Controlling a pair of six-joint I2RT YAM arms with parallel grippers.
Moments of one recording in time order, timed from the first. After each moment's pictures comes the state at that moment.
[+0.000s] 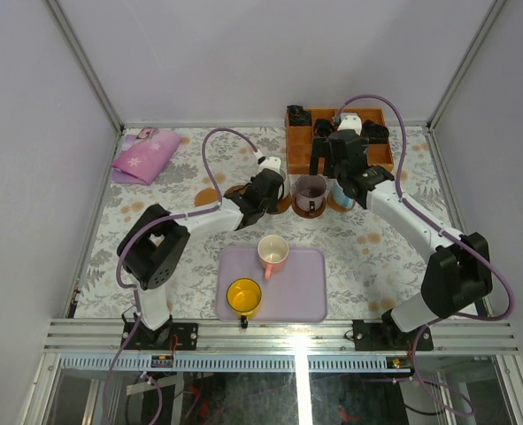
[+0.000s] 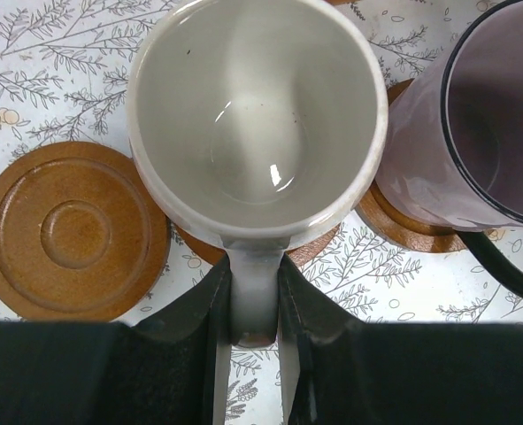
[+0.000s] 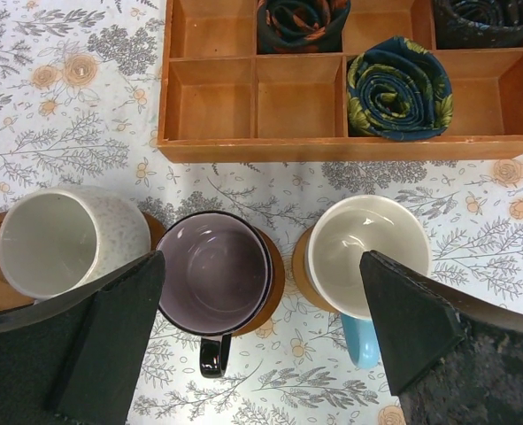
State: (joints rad) left arm -0.71 1.85 1.18 -0.01 -0.35 -0.37; right arm 0.46 1.52 1.24 -0.28 0.37 0.28
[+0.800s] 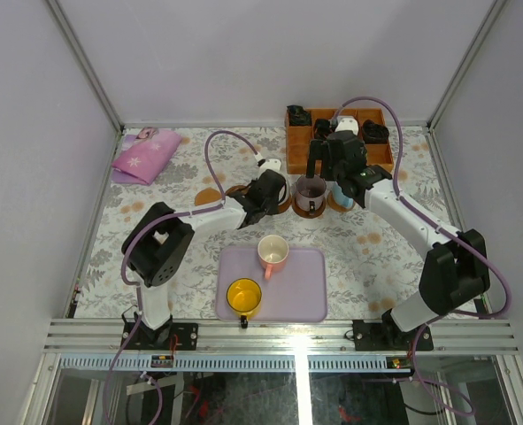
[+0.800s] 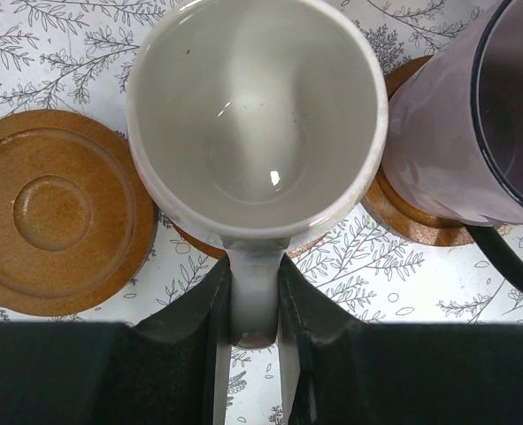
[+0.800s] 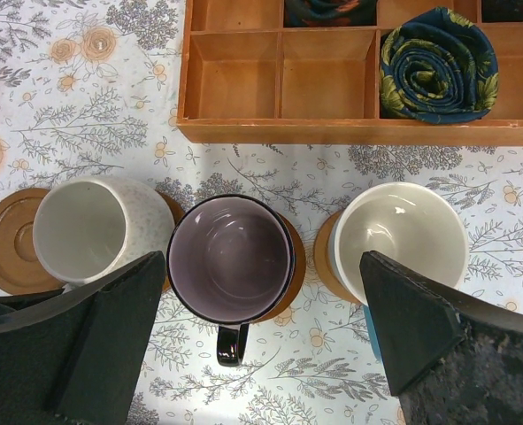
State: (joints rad) left arm -0.71 1.88 1.21 -0.08 -0.34 -0.45; right arm 0.46 1.54 1.24 -0.29 0.29 0.31
